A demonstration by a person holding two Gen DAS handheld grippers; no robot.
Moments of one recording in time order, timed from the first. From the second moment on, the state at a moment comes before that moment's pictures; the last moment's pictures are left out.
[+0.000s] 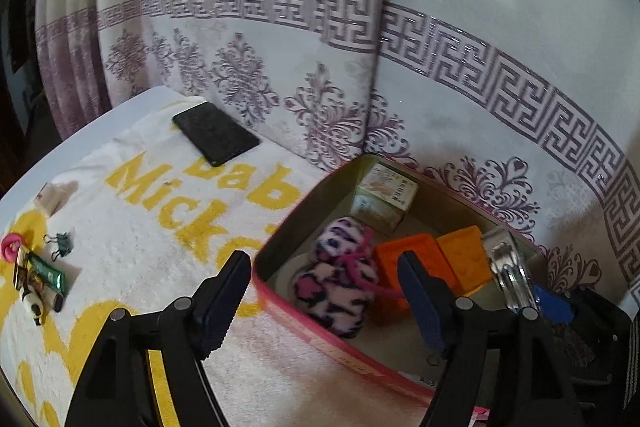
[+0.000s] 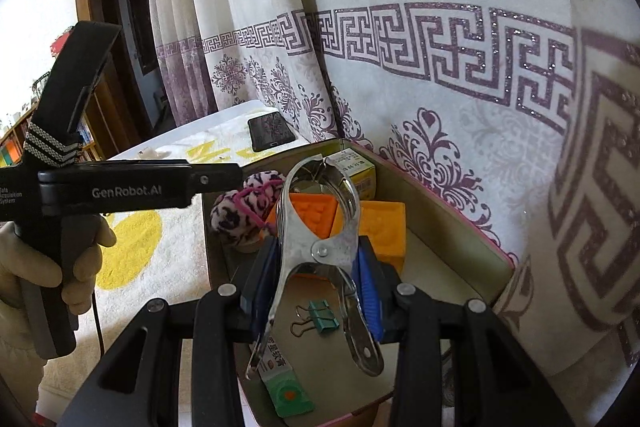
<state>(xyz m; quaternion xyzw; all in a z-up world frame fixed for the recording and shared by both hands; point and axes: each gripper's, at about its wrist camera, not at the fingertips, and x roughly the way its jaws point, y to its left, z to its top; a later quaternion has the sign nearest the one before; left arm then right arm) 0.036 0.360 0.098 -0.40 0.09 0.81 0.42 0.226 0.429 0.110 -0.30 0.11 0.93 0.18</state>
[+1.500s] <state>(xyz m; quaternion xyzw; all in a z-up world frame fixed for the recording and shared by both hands) -0.012 0.178 0.088 -0.41 0.02 0.86 0.29 0.145 0.319 0.112 -0.34 0.11 0.93 0.04</state>
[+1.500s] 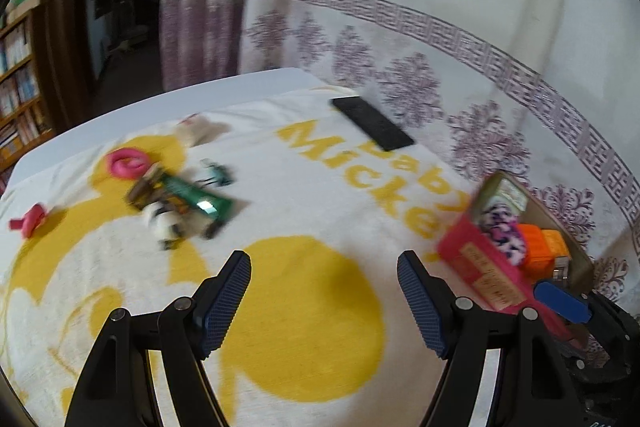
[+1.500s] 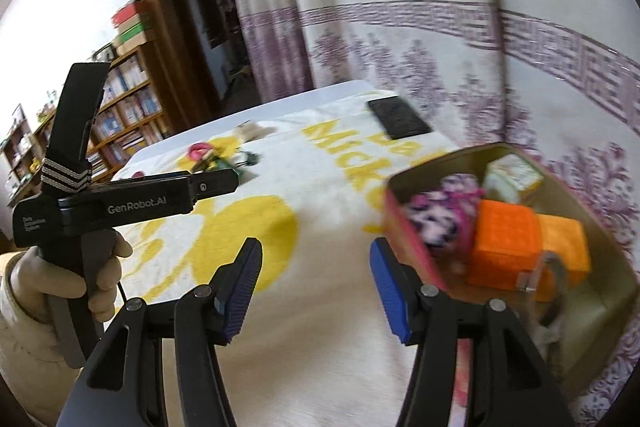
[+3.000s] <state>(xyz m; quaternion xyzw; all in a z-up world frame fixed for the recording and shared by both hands) -0.151 0.121 0.004 -0.47 -0.02 0.87 0.12 0.032 0.279 0.066 -0.40 0.16 0.90 -0.04</state>
